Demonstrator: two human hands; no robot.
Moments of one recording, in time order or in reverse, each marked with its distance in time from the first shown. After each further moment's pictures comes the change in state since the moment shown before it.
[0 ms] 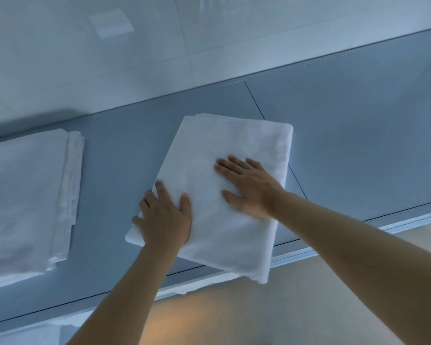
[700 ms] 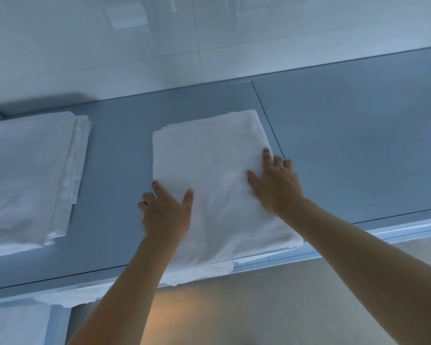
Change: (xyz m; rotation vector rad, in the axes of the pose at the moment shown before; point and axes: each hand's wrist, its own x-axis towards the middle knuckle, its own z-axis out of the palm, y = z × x) left_hand -0.031 0.012 -0.015 -0.236 -0.039 -0.144; right_hand -0.032 0.014 -0.007 0.041 0.109 0.558
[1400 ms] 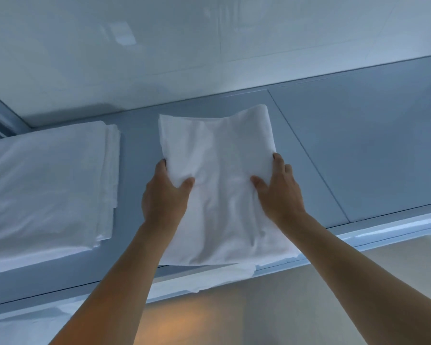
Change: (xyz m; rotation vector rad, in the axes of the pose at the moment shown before) left_hand 0.051 -0.068 -0.088 -0.382 0.159 0.264; right_hand -0.054 -0.113 -0.003 0.448 0.185 0.172
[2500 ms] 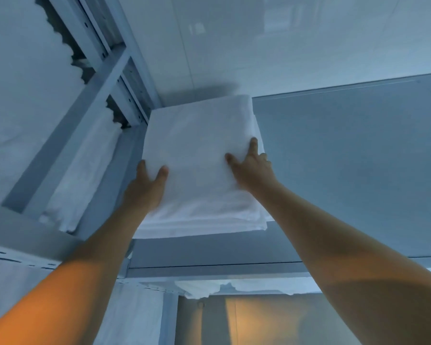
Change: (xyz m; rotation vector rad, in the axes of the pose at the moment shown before) left_hand 0.140 -0.382 -0.242 0.133 -0.148 -0.341; right_hand -0.066 -0.339 0.282 0.061 -0.342 0.043
